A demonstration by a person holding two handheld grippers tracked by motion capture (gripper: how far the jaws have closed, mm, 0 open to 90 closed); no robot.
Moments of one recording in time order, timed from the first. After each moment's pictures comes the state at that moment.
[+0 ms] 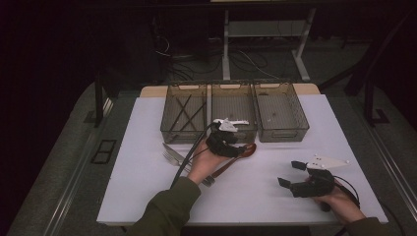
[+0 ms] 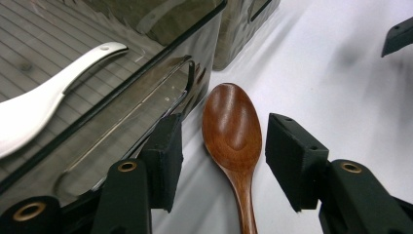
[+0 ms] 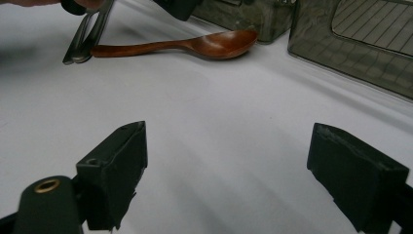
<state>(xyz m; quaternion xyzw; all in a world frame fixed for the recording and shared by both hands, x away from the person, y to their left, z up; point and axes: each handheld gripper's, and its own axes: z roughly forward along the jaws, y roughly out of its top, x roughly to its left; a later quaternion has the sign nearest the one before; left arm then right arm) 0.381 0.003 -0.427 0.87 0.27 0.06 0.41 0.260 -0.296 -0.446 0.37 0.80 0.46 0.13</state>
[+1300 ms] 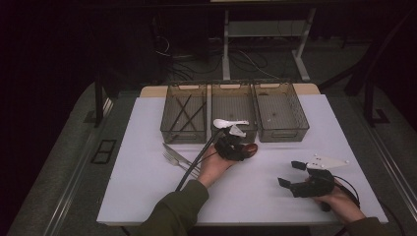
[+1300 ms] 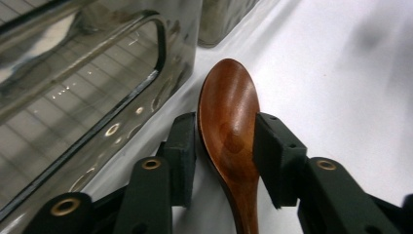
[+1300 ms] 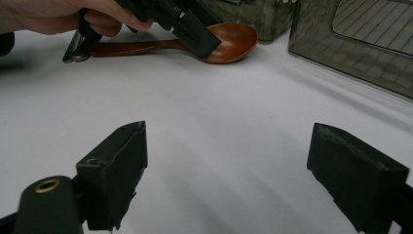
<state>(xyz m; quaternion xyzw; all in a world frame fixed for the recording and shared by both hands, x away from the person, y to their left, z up) 0.382 -0.021 -0.451 0.87 0.28 0.04 0.40 0.261 -0.297 -0.447 0.37 0.80 0.46 0.13</state>
